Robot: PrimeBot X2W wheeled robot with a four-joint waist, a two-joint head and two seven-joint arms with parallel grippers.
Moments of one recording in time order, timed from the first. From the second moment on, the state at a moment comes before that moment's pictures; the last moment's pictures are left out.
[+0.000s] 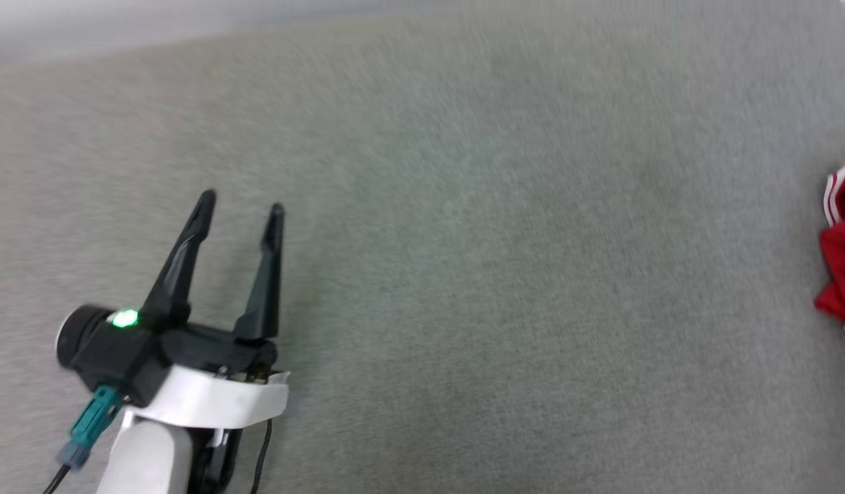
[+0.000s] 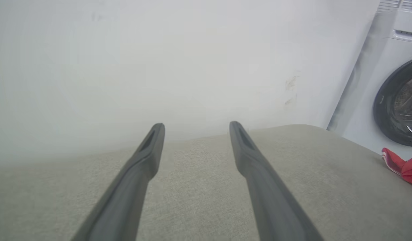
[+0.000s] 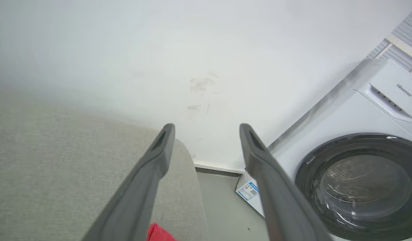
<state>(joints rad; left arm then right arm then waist) -0.17 0.20 -0.13 -0.14 -0.25 -0.13 -0.26 -0.48 -0.53 -0.19 0.11 0.00 0.13 0.05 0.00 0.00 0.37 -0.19</state>
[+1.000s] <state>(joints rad) 0.01 0.08 -0.09 0.01 -0.23 -0.13 -0.26 -0.03 -0.06 -0.04 0.04 0.13 0.13 -0.21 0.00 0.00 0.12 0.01</state>
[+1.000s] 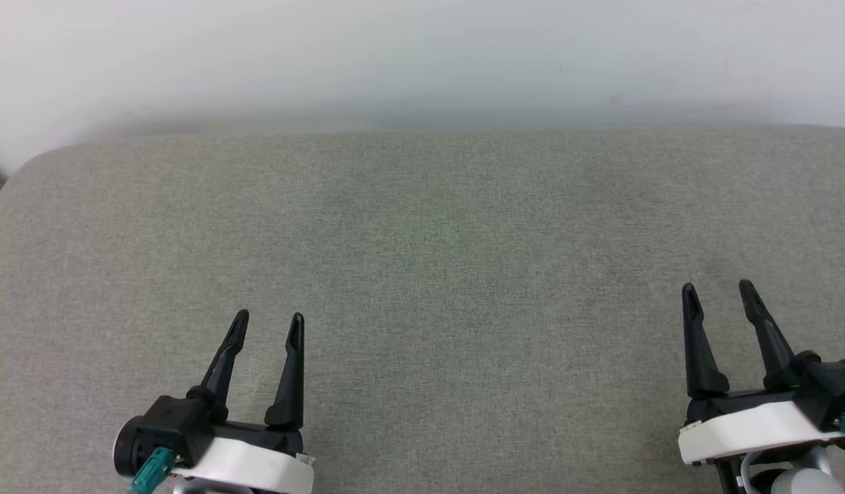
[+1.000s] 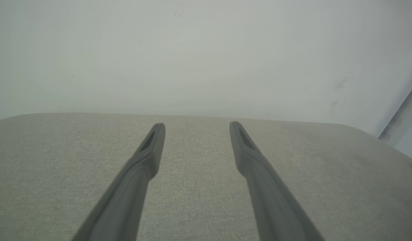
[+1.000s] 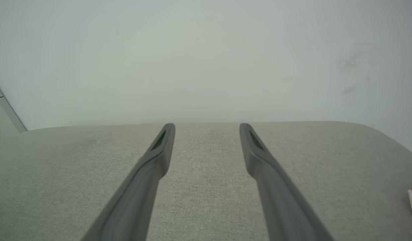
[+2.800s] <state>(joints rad) 0.01 0.09 -0.05 0.11 -0.66 -0.13 -0.18 -0.03 -0.07 -0.02 0.15 0.60 0.13 -0.17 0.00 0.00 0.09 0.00</state>
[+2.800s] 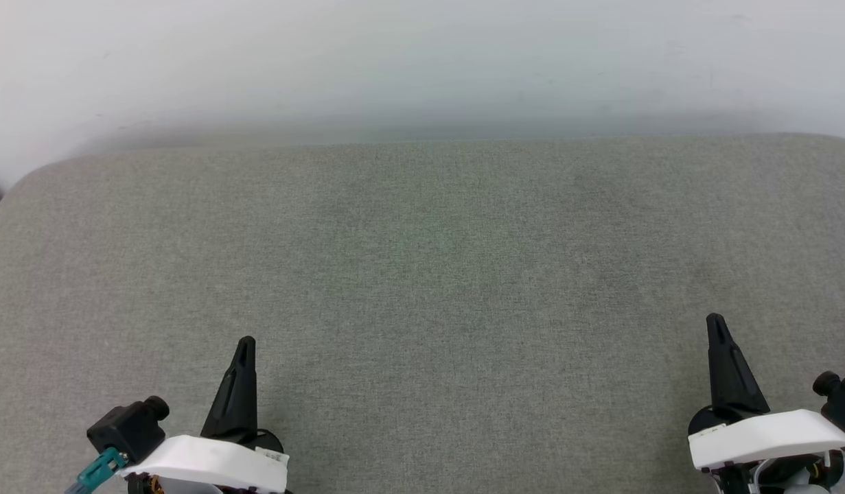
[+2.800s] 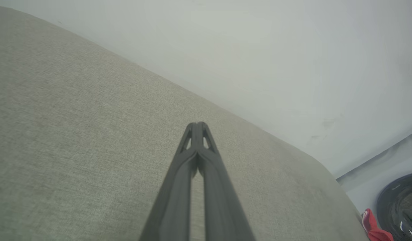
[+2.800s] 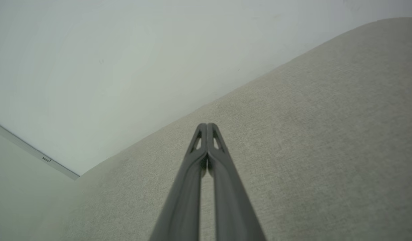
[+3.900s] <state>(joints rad) -0.03 0.09 -0.01 0.16 -1.09 -0.13 -0.08 -0.06 -0.08 -0.03 0.19 1.06 0.13 -0.07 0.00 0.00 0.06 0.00</state>
